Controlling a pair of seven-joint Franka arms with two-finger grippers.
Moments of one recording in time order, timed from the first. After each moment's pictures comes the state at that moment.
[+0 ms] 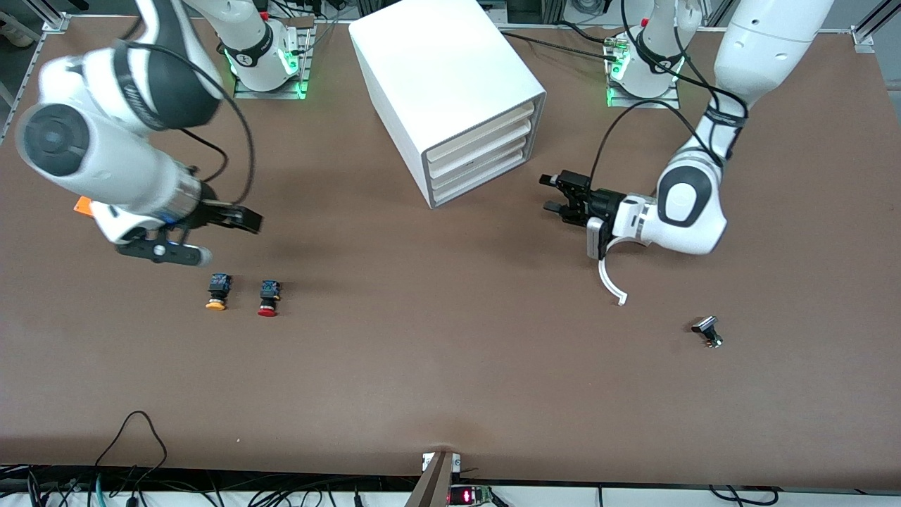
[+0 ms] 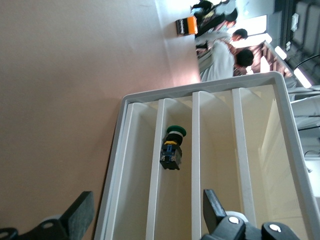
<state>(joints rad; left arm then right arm) -0.08 0.48 -0.12 -2.13 -1.20 1.76 1.14 0.19 0.26 0.09 -1.63 0.01 1.77 0.47</state>
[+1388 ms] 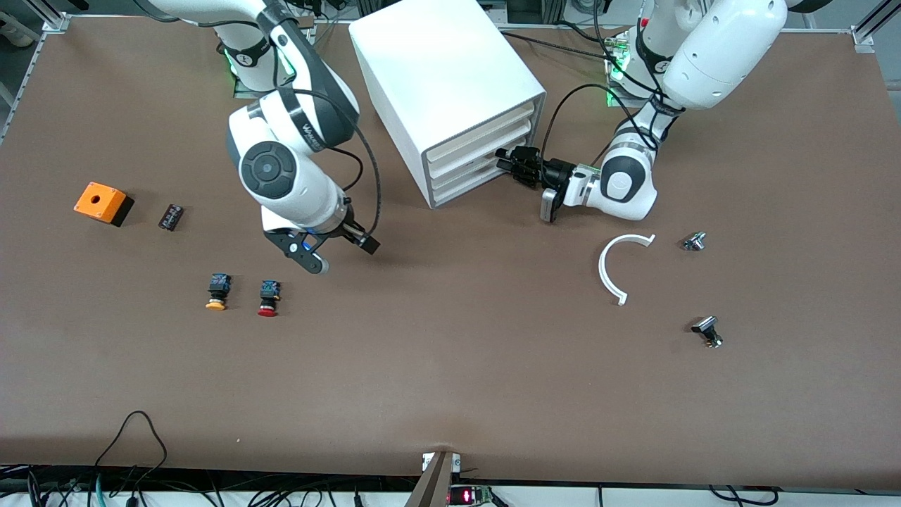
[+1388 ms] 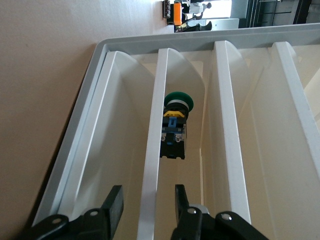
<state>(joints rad) -0.09 0.61 -0.28 -2.28 -1.42 1.83 1.27 0.44 0.44 0.09 -1.60 0.09 1.98 1.17</state>
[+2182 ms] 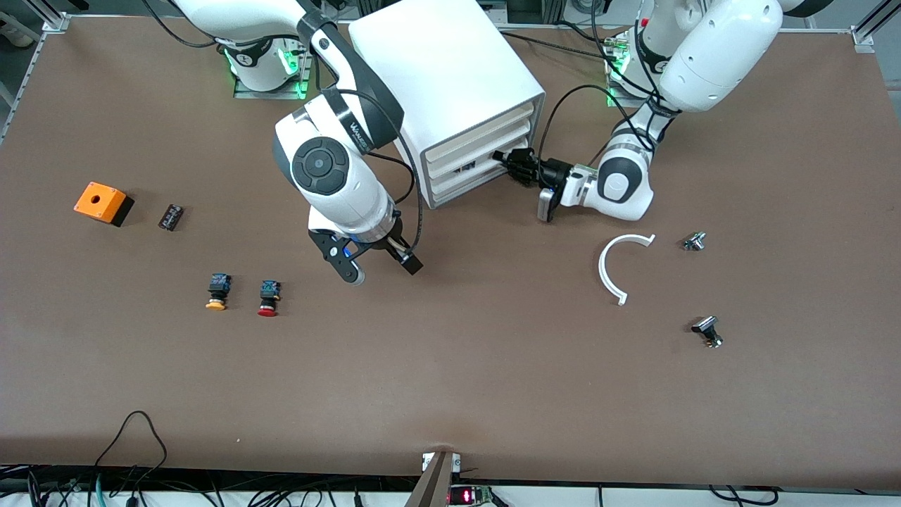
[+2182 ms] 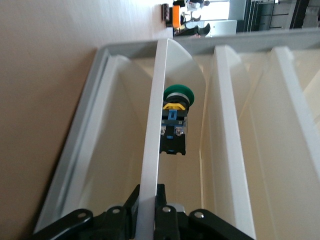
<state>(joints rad) -0.09 0.63 -0.27 -2.25 -1.41 1.83 1.27 0.52 0.61 0.09 -1.30 0.09 1.98 1.45</state>
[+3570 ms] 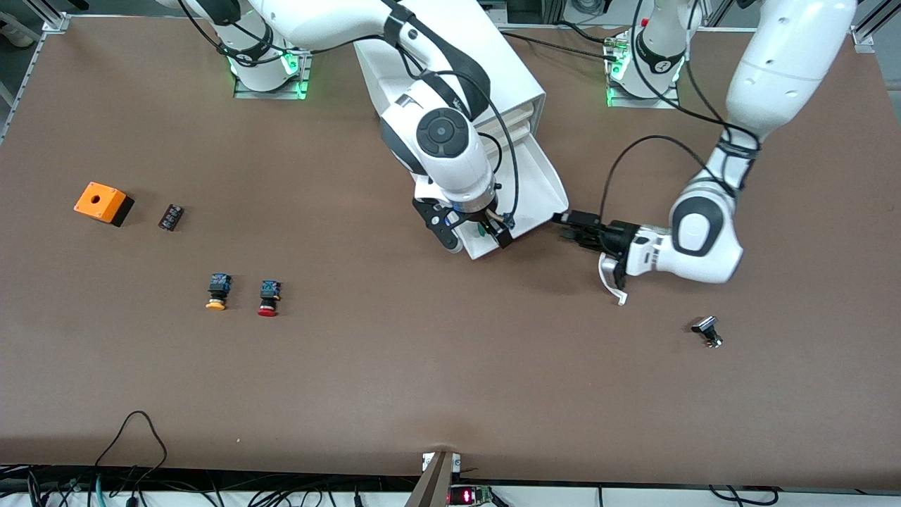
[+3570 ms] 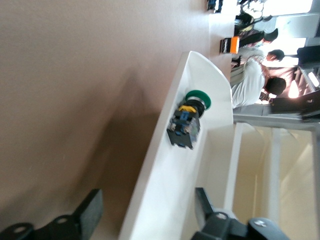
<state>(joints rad) 0.05 0.61 -0.15 -1.86 -0.94 1.74 0.79 0.76 0.83 0.09 -1.09 0.12 2.06 1.71</state>
